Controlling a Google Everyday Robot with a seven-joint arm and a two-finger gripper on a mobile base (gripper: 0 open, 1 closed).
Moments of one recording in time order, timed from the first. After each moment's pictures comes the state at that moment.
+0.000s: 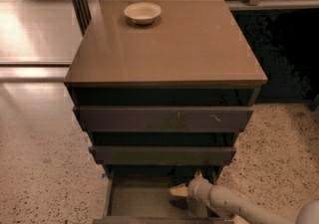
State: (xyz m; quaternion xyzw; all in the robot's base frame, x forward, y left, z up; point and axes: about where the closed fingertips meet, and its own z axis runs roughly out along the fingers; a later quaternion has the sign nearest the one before) arm 0.574 -0.126 0.205 -0.24 0.86 0.17 0.41
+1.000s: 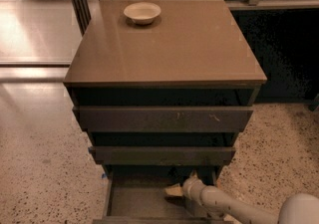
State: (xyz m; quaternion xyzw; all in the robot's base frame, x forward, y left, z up) arm 0.588 -0.111 0.176 -0.24 0.86 0.14 0.42
